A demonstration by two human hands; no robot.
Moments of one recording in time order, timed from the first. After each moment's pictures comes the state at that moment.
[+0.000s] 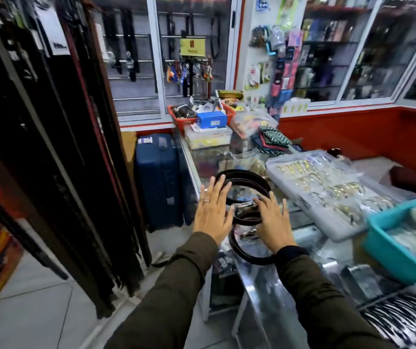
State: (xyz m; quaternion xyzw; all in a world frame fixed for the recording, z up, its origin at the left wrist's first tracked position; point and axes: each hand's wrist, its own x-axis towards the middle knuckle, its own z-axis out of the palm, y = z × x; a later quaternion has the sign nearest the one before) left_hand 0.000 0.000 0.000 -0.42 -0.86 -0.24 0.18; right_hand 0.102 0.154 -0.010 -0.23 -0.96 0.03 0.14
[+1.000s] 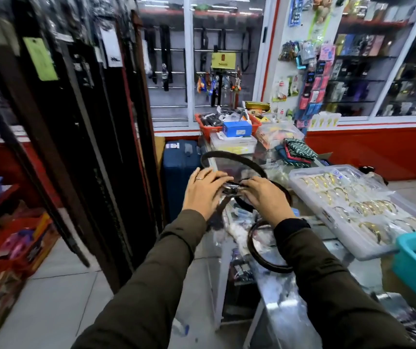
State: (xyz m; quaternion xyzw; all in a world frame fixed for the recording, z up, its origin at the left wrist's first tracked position) left_hand -0.037 -0.063 0.062 -0.41 -0.84 -0.22 0.28; right_hand 0.053 0.114 0.079 -0.02 -0.96 0.09 0.25
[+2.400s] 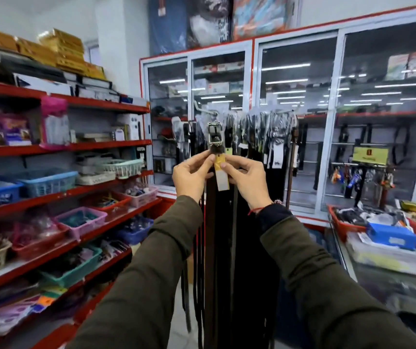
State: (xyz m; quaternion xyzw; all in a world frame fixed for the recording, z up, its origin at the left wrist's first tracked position) left_hand -0.073 -0.349 0.299 -0.13 -0.57 -0.72 0.37; right_hand -0.099 -0.217 0.300 0.28 -0.64 0.68 0.21
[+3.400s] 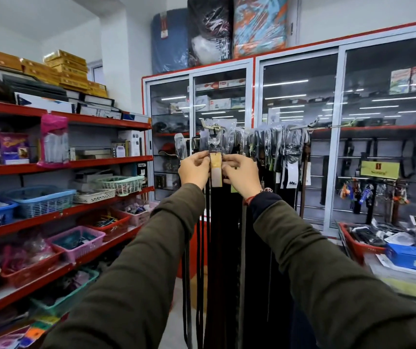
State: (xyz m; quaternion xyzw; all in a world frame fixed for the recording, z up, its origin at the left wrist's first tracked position) left_hand -0.152 -0.377 0.357 -0.03 -0.67 -0.66 0.34; right_hand -0.167 -0.261 0.352 0.20 -0.73 0.62 0.22
